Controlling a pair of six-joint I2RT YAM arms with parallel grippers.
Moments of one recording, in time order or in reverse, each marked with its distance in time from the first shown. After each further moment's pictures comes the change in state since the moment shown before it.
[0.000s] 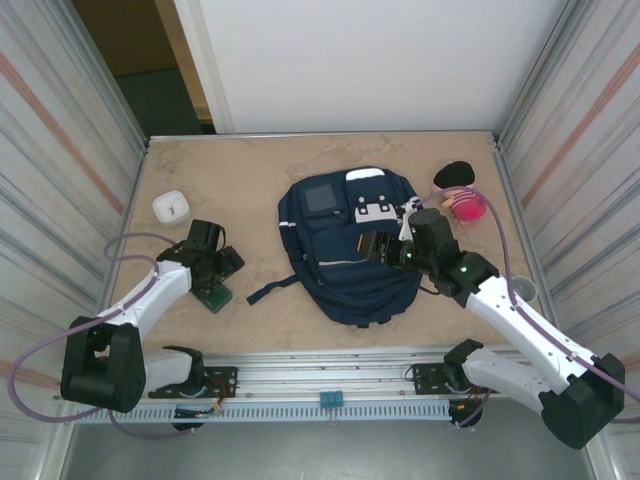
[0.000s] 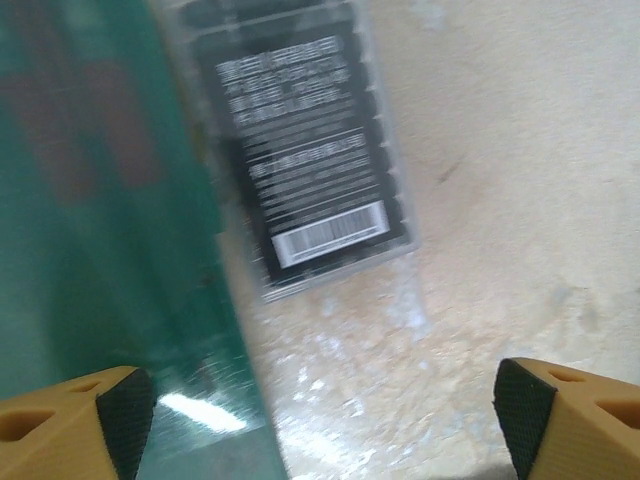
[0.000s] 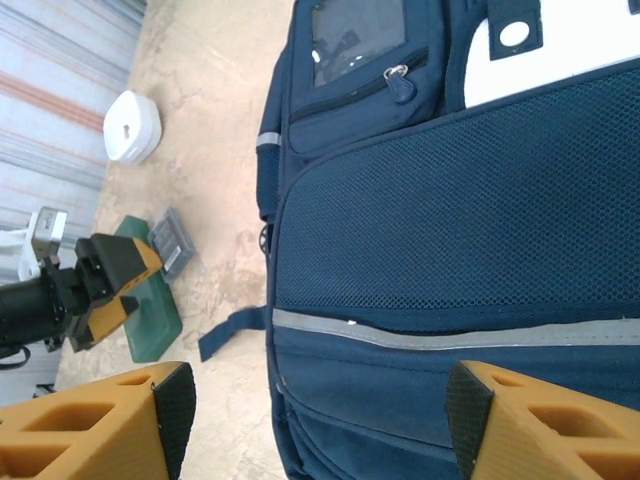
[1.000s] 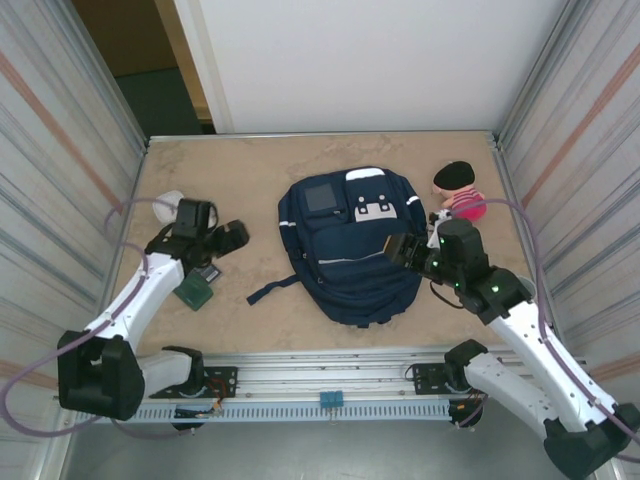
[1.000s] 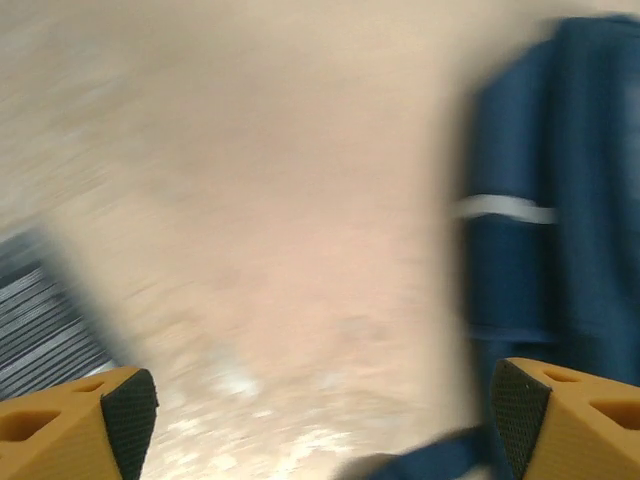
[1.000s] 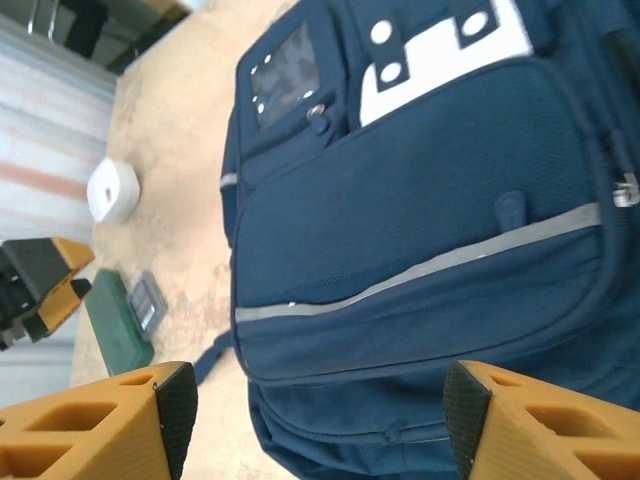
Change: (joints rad) left arm 0.045 -0.047 0.122 0.061 0.121 0.264; right arm -0.076 -0.195 0.006 -0.195 0.059 0.060
